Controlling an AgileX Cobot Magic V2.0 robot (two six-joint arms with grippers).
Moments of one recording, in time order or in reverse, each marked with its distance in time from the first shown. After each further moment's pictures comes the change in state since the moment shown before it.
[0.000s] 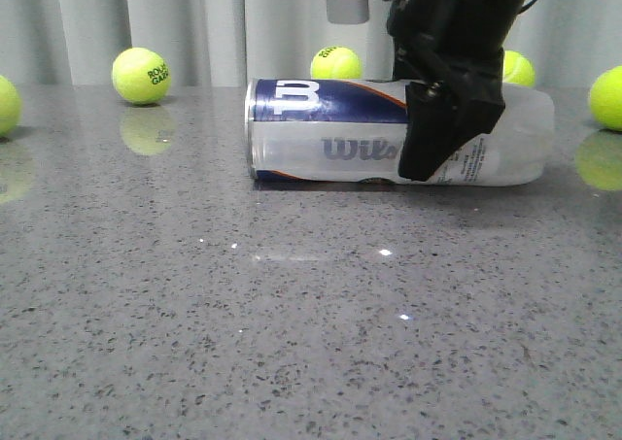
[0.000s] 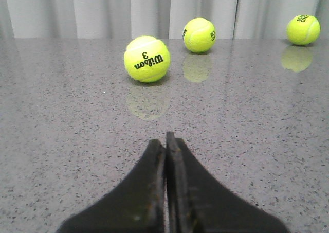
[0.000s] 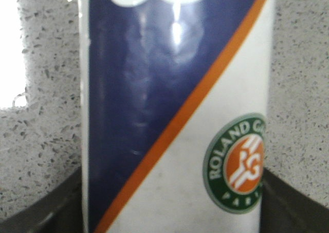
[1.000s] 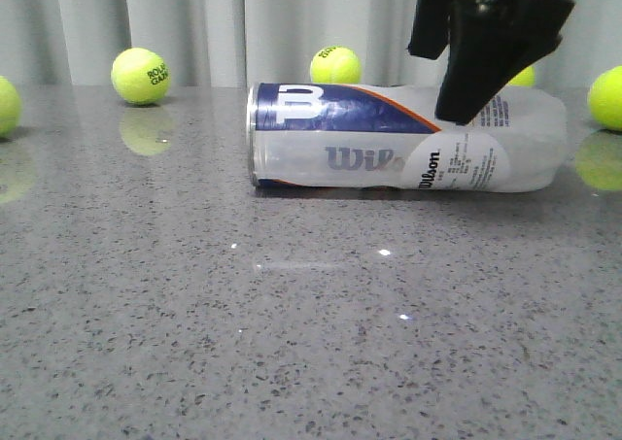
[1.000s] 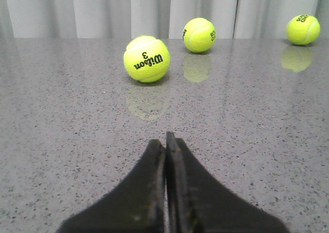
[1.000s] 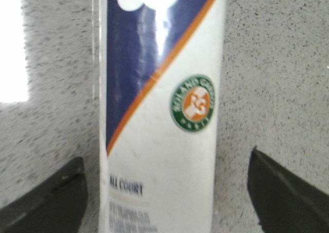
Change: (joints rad) left arm 0.000 0.000 0.000 0.000 0.000 0.000; right arm 0.000 -0.129 -0.057 -0.008 0.184 -0.004
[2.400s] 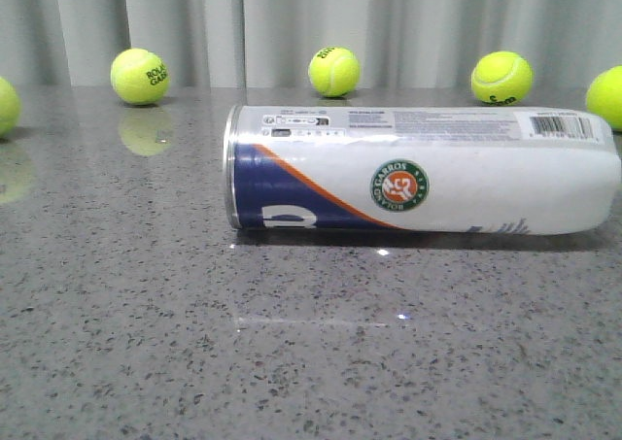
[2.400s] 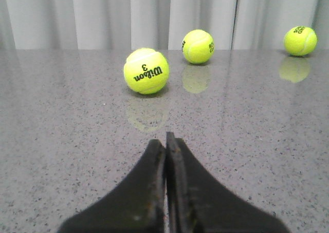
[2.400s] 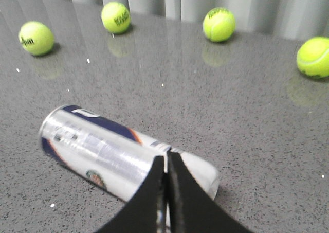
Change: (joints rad) left arm 0.000 0.000 0.000 0.001 -0.049 0.000; right arm 0.000 -1.099 0.872 0.004 -0.628 1.114
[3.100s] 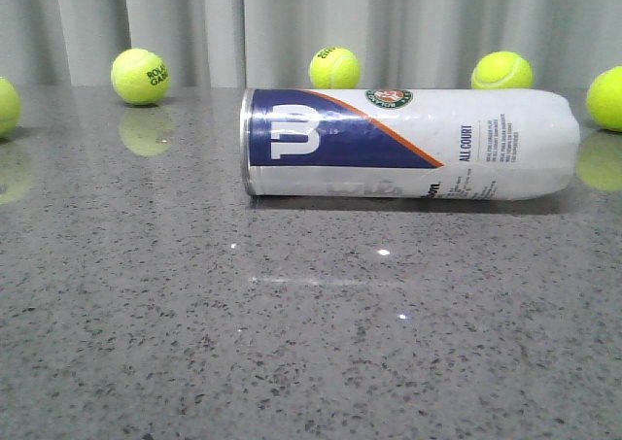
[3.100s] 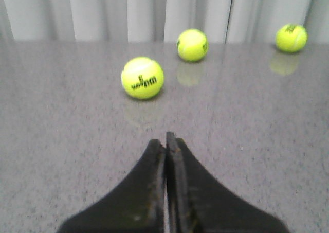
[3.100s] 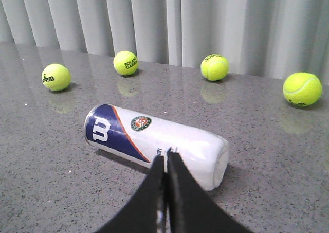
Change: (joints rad) left arm 0.000 0.185 -0.402 -0.016 0.435 0.000; right arm 0.000 -0.356 0.163 0.000 0.000 0.001
